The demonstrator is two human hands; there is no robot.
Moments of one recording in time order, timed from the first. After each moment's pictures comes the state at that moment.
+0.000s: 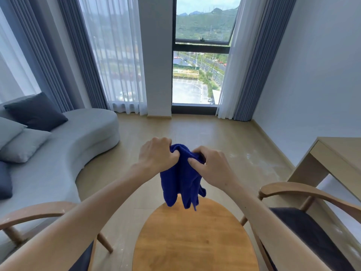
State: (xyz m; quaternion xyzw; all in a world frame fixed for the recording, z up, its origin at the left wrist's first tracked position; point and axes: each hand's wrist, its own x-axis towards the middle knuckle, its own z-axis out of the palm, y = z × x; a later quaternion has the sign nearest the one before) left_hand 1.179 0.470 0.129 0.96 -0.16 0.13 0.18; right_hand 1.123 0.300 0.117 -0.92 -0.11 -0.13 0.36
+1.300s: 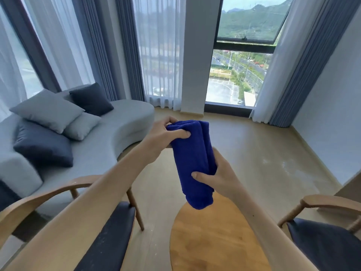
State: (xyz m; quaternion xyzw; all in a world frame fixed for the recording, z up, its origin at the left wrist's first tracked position) left_hand 1.128 0.628 0.160 0.73 -0.09 -0.02 0.68; right_hand 1.081 0.435 0.096 -0.79 -0.17 0.01 0.59
